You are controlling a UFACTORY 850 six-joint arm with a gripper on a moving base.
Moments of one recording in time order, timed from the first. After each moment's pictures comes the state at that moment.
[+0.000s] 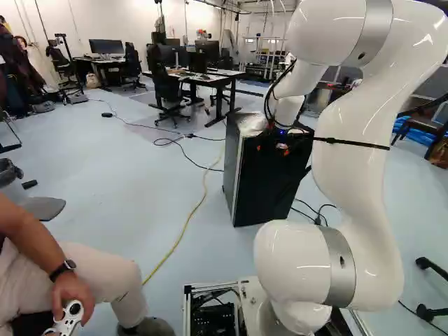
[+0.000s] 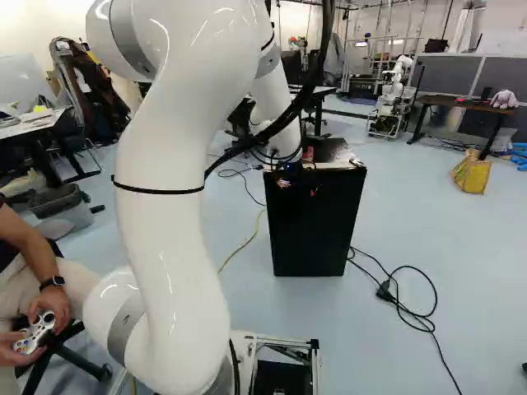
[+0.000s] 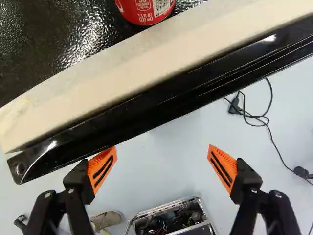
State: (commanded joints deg) arm -17.9 -25.3 -62.7 4.2 -14.3 0.0
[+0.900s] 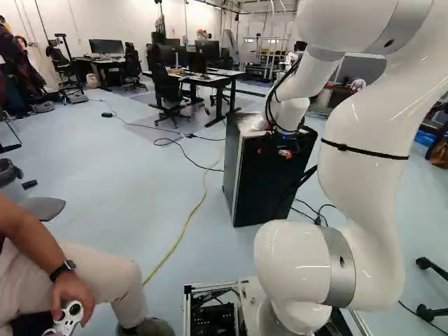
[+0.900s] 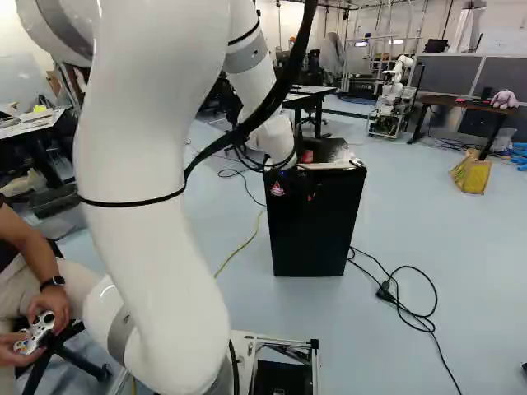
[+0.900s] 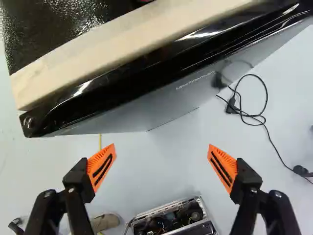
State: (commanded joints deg) arm -17.9 -15.4 -49.9 4.2 -5.9 0.0
